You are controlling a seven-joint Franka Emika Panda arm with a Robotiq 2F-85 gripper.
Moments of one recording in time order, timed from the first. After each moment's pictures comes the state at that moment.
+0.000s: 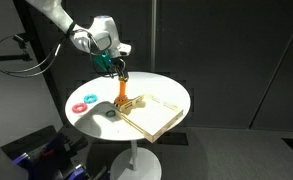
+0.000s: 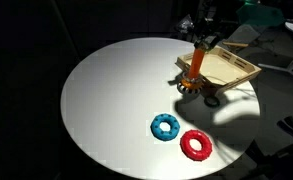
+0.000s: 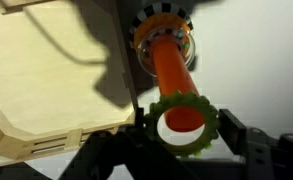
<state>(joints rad) 0.17 0.19 0.06 -2.24 0.09 2.71 0.31</state>
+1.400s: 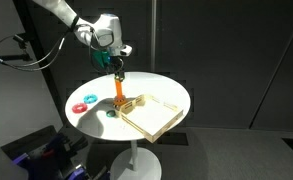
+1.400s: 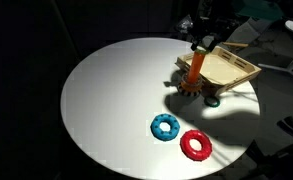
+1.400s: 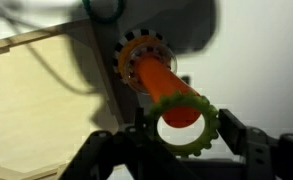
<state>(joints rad) 0.16 0.21 0.09 -2.15 0.21 2.52 0.30</state>
